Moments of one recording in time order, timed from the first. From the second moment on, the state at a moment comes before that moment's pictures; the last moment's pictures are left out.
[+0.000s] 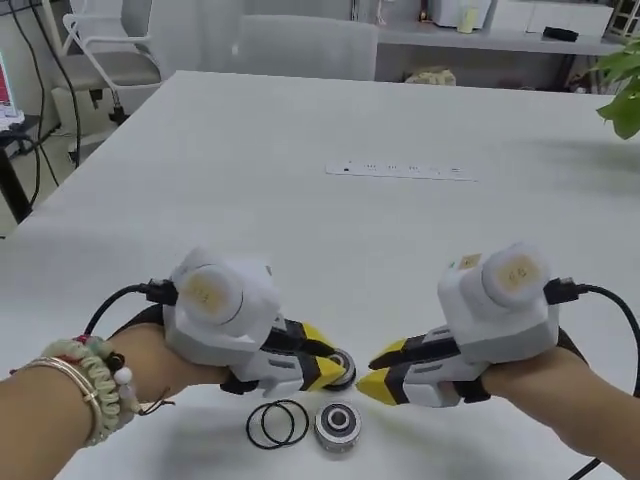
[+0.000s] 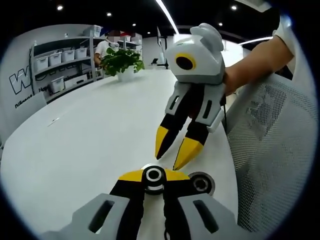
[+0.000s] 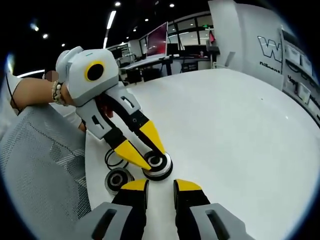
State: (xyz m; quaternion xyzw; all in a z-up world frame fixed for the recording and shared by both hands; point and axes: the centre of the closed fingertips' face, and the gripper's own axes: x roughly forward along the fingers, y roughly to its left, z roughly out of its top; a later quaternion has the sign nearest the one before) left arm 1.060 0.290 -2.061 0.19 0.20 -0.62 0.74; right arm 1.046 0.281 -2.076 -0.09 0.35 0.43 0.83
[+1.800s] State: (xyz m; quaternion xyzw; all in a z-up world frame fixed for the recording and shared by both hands) left arm 1.060 0.286 -2.060 0.18 0.18 -0.62 0.74; right arm 1.060 0.274 -2.065 0.11 0.37 0.36 0.85
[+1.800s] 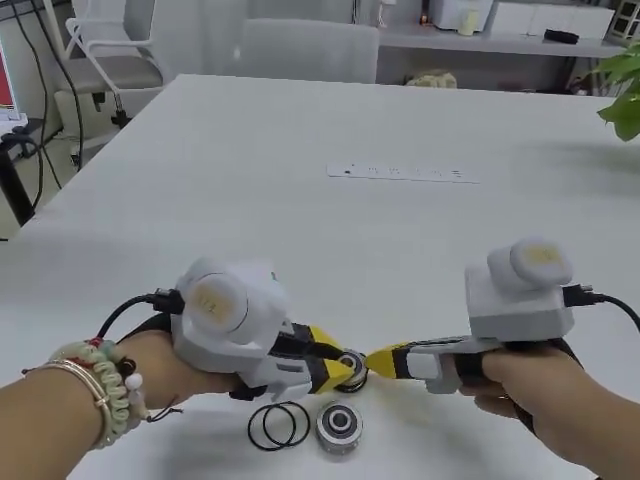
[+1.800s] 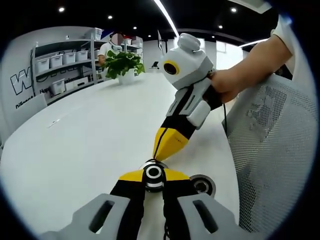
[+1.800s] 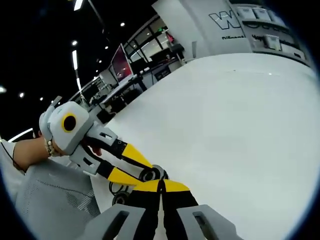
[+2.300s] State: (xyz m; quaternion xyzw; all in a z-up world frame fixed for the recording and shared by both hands) left arm 1.061 0.286 -2.060 0.18 0.18 -0.62 0.74; right arm 1.059 0.280 -2.060 0.13 0.38 0.36 0.84
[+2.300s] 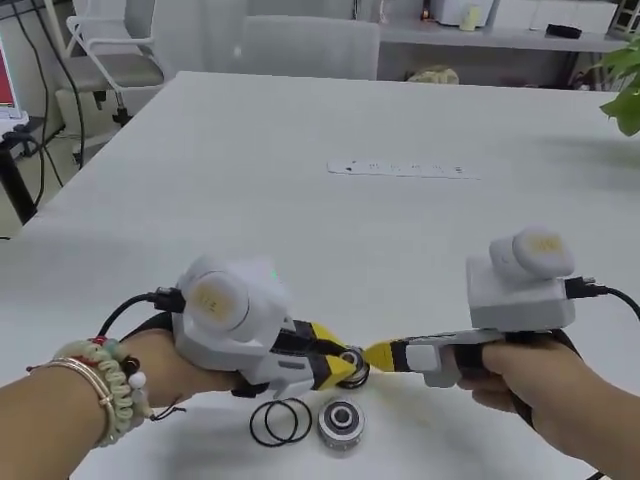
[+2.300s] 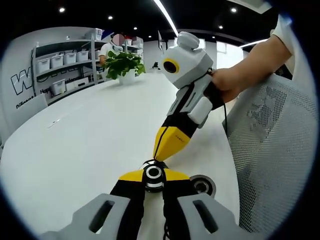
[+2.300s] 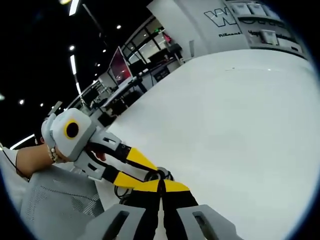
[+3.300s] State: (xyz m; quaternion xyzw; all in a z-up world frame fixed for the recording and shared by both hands) left arm 1.061 0.285 -2.060 0.18 0.19 -0.61 0.75; right arm 1.059 0.282 -2.062 0.12 0.37 0.36 0.85
